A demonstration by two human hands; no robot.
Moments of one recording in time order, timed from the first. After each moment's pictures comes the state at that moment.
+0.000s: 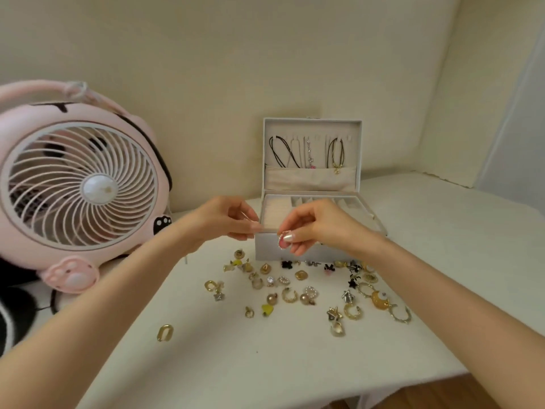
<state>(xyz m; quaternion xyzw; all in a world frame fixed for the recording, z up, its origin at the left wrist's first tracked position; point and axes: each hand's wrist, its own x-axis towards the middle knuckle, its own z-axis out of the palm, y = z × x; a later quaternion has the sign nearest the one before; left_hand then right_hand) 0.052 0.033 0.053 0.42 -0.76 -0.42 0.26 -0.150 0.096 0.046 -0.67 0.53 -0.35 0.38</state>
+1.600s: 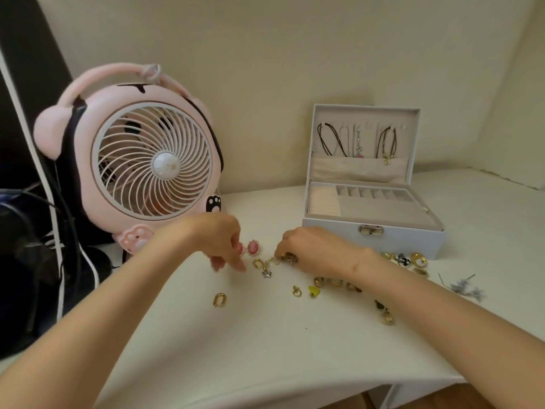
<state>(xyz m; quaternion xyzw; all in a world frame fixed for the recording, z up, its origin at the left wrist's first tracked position) 0.121 0.062 0.047 0.57 -0.80 -0.14 -0.11 -0.073 0.068 -0.007 -0.88 0.48 0.02 -0.03</state>
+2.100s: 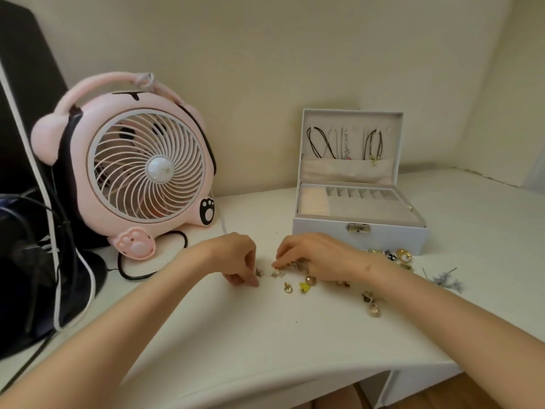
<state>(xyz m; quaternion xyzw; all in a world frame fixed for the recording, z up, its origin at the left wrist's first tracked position) 0.098 0.064 0.010 0.52 -0.81 -0.26 -0.04 -0.102 0.085 -0.012 -0.90 0.43 -0.05 0.06</state>
